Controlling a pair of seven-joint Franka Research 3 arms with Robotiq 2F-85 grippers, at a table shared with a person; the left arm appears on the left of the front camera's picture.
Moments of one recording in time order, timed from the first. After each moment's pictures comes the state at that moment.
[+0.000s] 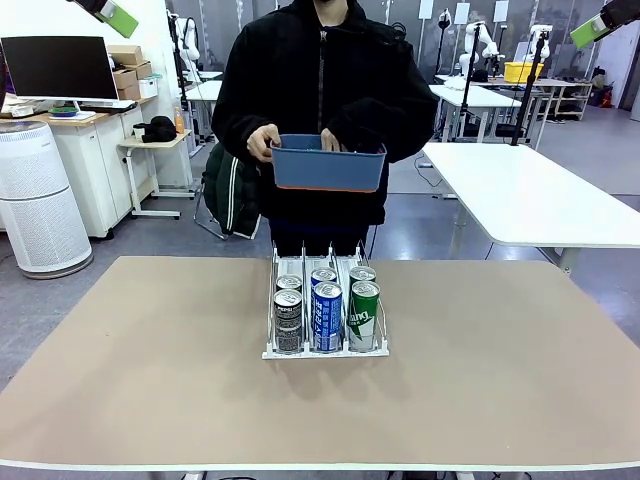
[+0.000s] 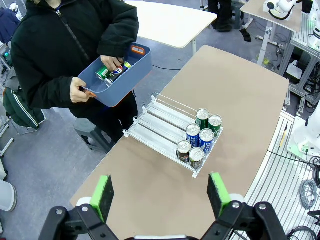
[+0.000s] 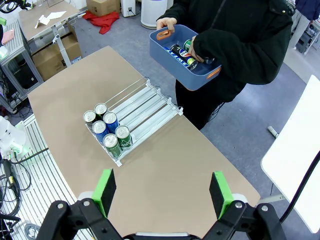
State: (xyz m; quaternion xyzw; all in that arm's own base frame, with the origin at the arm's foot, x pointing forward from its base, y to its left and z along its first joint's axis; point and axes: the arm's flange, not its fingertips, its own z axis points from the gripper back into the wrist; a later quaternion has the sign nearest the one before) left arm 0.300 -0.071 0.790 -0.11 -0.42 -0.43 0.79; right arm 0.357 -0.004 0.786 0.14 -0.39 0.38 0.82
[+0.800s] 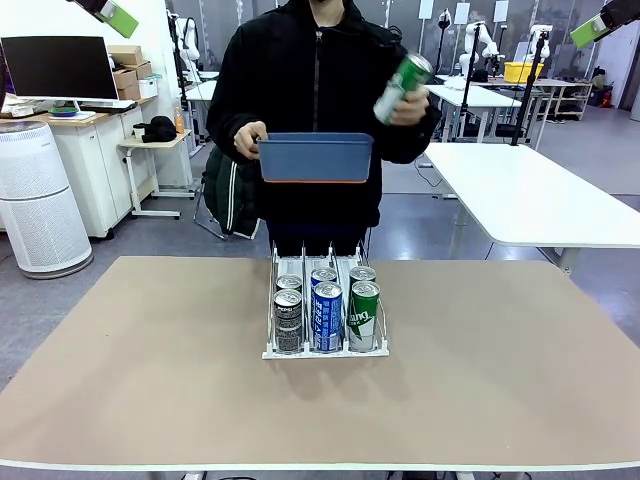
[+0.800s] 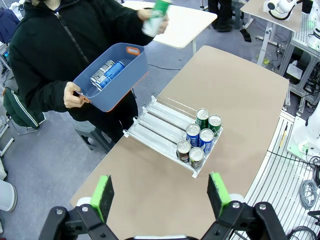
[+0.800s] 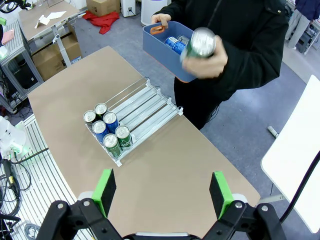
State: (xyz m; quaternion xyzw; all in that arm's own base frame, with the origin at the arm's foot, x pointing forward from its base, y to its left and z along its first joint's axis) left arm 0.300 -0.071 0.790 -0.11 -0.42 -0.43 0.79; right arm 0.357 -0.004 0.786 0.14 -0.39 0.38 0.82
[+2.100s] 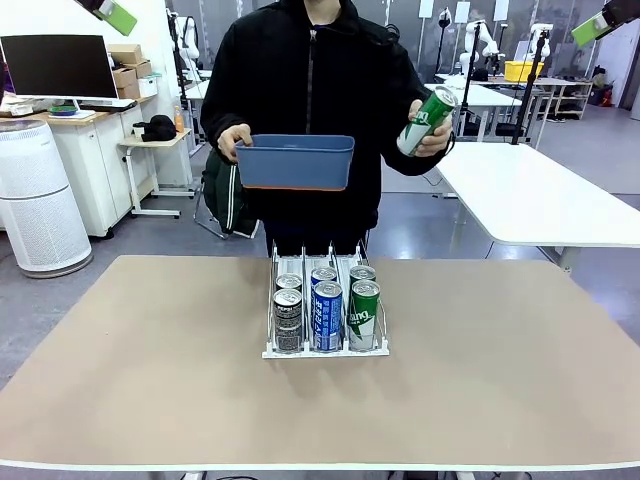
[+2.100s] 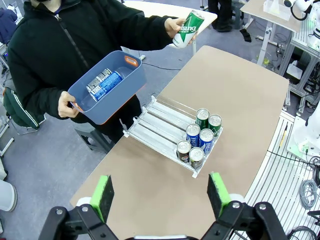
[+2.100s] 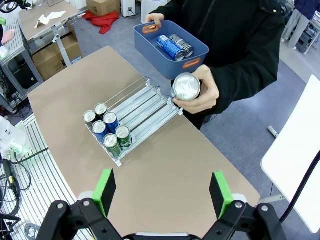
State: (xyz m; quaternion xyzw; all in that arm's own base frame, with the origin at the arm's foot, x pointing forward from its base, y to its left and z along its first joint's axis) left arm 0.300 -0.071 0.790 -0.11 -0.42 -0.43 0.79; right arm 0.357 -0.004 0.786 0.14 -0.39 0.38 0.82
